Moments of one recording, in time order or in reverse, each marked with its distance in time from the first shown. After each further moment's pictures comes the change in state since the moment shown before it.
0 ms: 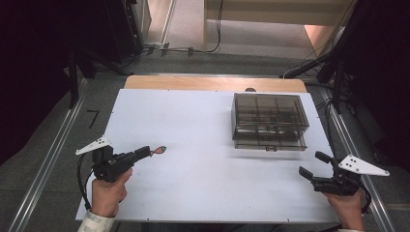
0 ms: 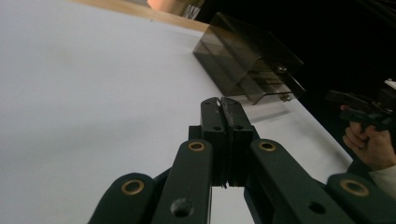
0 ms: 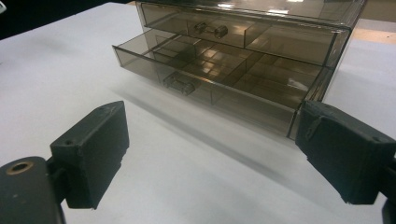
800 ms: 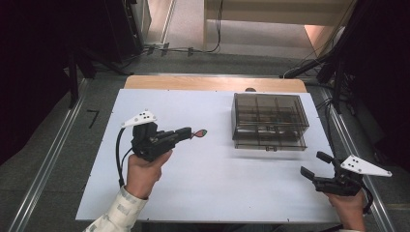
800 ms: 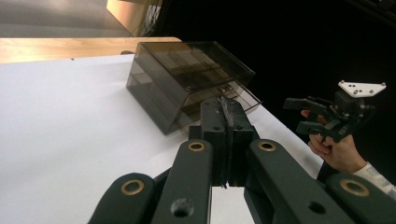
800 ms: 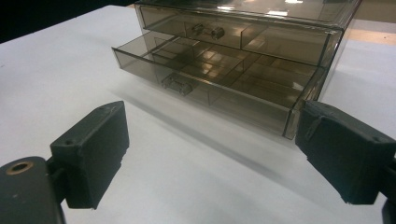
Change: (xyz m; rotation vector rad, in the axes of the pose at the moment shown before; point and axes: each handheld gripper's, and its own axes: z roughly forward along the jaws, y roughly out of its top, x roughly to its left) left arm -0.087 0.059 0.073 0.046 -0.100 0.141; right arm -0.003 -0.001 -0.003 -0.008 0.003 0.007
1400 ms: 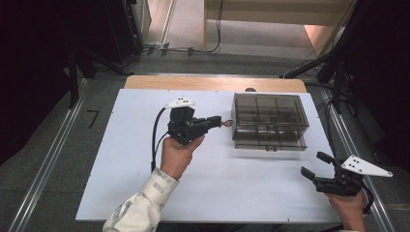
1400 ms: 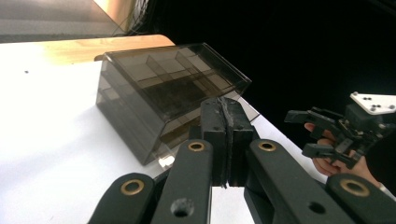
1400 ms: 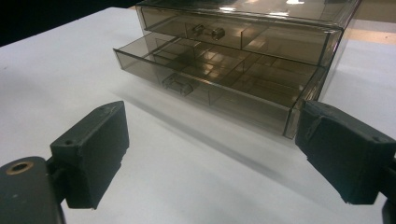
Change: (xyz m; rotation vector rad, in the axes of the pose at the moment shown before) left arm -0.014 0.024 0.080 0.049 -0.024 0.015; right arm -0.001 -0.001 -0.001 -0.005 0.008 0.007
